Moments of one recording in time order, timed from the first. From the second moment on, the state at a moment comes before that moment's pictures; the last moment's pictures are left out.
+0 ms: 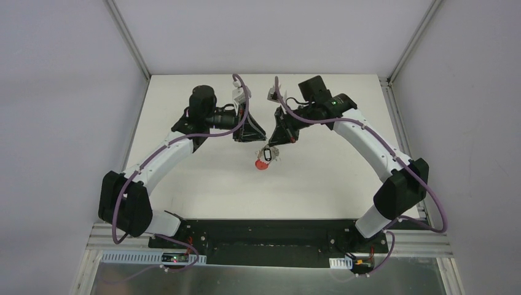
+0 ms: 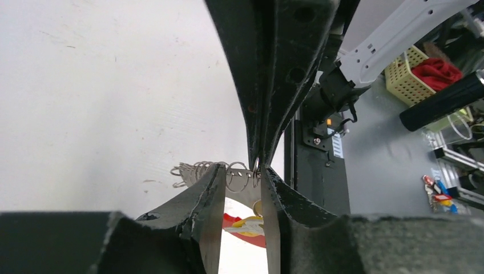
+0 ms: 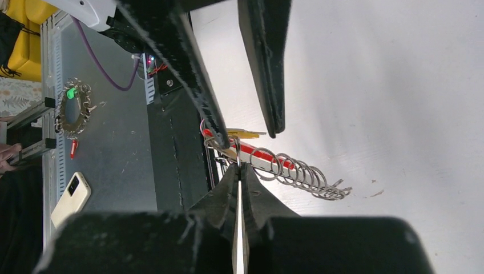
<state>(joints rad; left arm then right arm) -0.41 1.40 1.03 0.18 1.10 -0.29 0.56 1.60 1.55 -0.85 -0.91 -0.25</state>
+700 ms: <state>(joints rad) -0.47 1.36 1.10 -0.16 1.02 0.05 0.60 1.65 1.60 -0.94 -0.88 -0.28</state>
